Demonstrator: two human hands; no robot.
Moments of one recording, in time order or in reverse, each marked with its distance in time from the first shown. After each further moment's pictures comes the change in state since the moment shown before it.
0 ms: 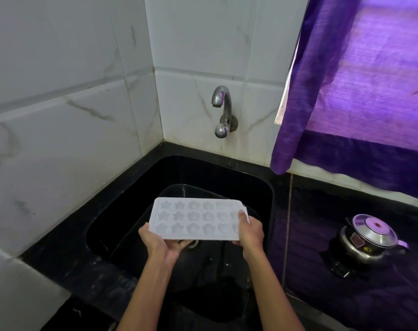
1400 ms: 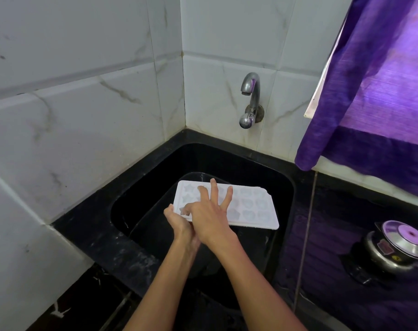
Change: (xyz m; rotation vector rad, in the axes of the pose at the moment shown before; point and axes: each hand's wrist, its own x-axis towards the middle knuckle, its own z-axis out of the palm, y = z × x) left_hand -0.029 -0.005 0.022 0.036 0.036 0.002; right_hand -0.095 -0.039 0.074 -1.261 -0.425 -0.939
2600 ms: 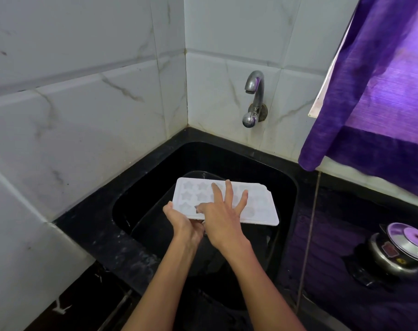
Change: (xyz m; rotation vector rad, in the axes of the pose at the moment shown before) left_hand 0.011 0.003 0.000 -0.045 0.019 0.059; right_hand -0.016 0.011 -0.011 -0.027 0.006 0.064
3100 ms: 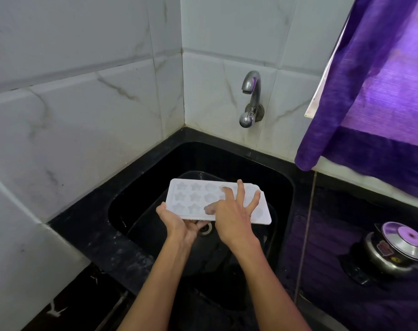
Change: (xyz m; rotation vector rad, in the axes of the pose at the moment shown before) left_hand 0.004 0.006 -0.004 0.009 -0.014 -0.007; right_hand 0.000 0.022 -0.003 0.008 0.034 0.111
